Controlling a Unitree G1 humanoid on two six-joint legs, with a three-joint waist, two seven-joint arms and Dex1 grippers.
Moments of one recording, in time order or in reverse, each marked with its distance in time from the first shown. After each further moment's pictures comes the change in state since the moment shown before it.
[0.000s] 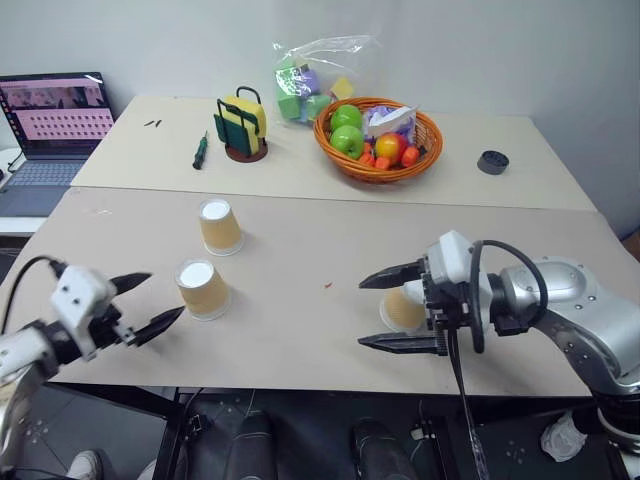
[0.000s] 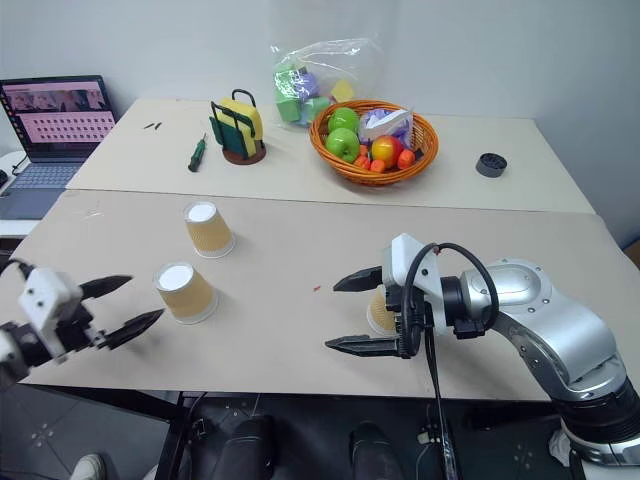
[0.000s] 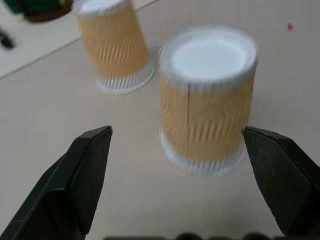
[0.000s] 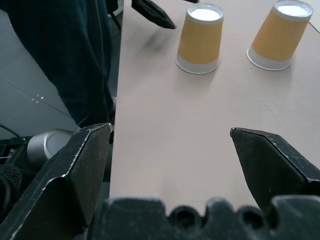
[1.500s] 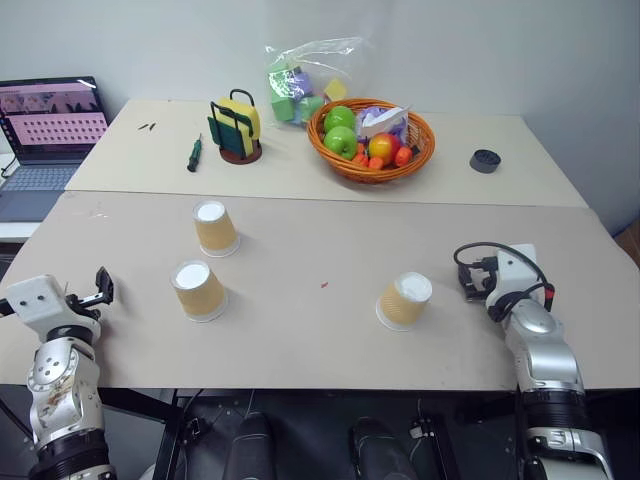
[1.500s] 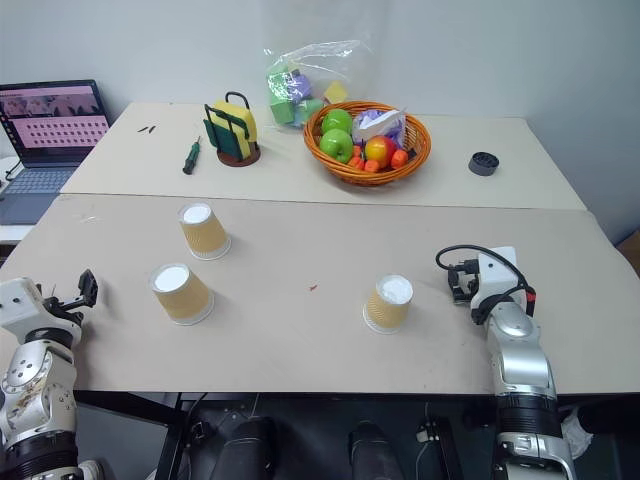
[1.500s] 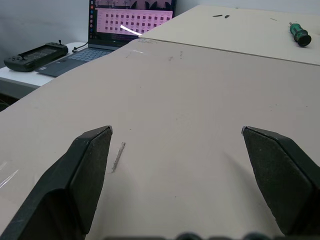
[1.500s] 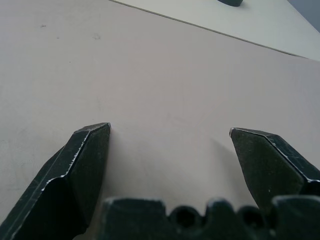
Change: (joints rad) left arm -0.234 -0.405 0.178 0.419 0.116 -0.169 0.768; right arm 0.120 0.429 -0.284 0.788 -0.626 -0.420 -0.857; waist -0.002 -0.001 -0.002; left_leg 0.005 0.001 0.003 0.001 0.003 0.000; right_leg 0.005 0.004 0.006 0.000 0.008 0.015
